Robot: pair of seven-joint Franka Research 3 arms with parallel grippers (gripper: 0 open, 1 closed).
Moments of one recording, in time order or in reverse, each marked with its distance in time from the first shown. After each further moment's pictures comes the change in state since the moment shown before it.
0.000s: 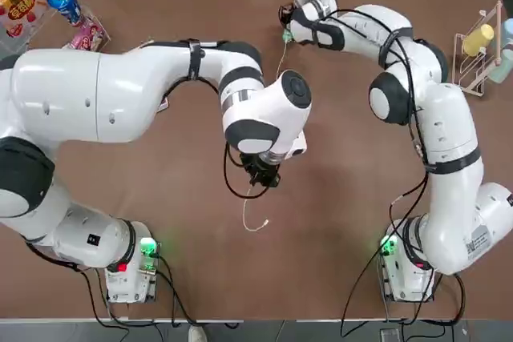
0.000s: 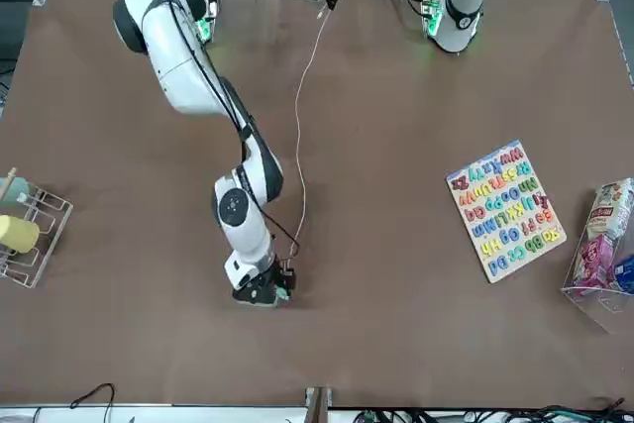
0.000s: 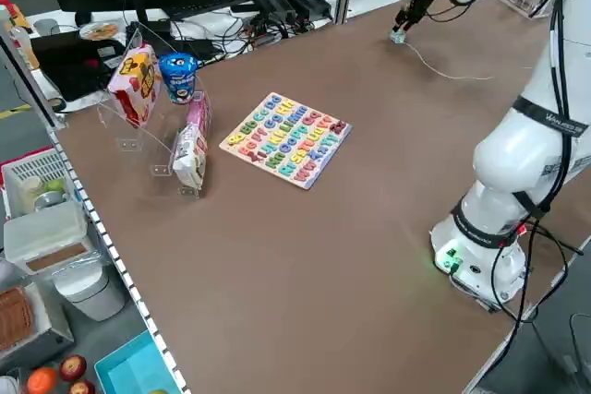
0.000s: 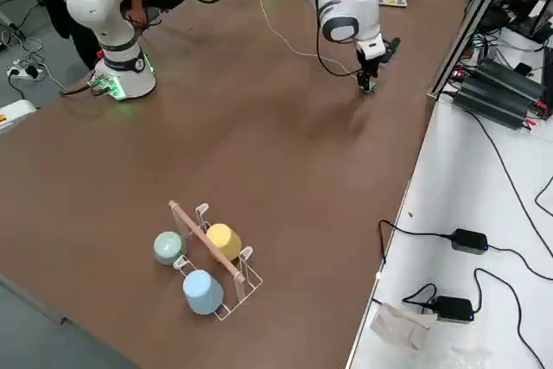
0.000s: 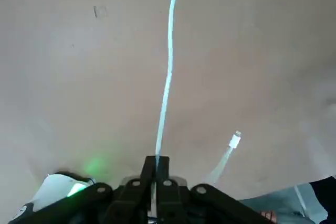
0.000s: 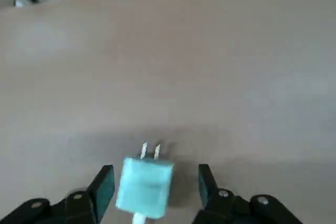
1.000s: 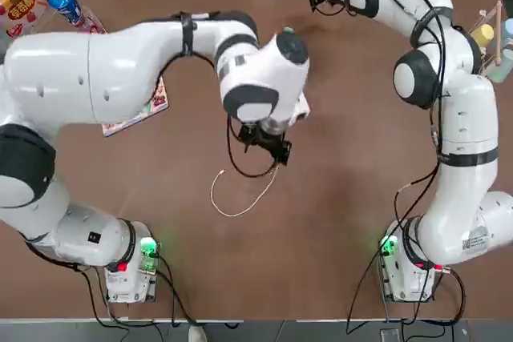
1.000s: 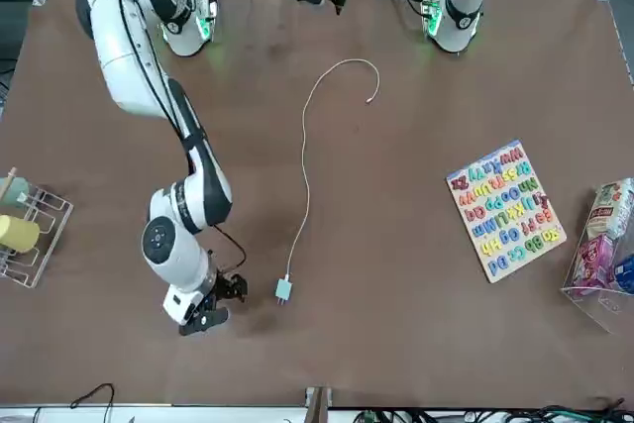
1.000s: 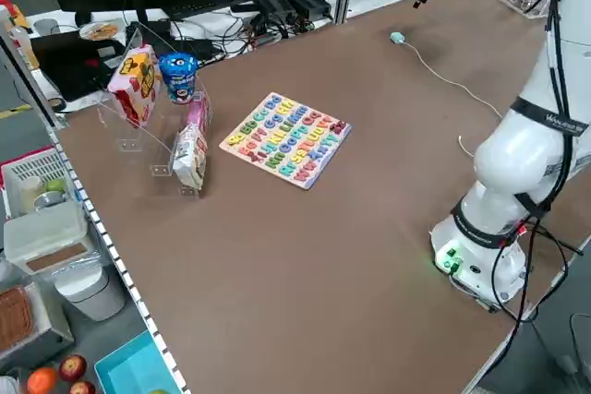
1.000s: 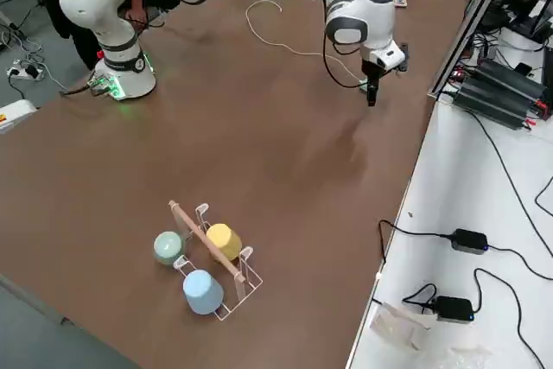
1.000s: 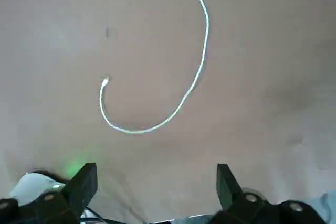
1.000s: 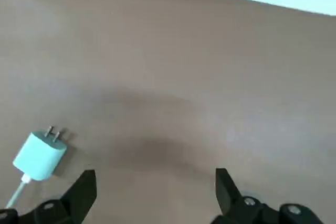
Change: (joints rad) left arm 0.082 0.017 0.018 0.110 0.000 0.001 -0.088; right arm -0.205 -0.101 0.069 0.010 0.002 -0.244 -0.550
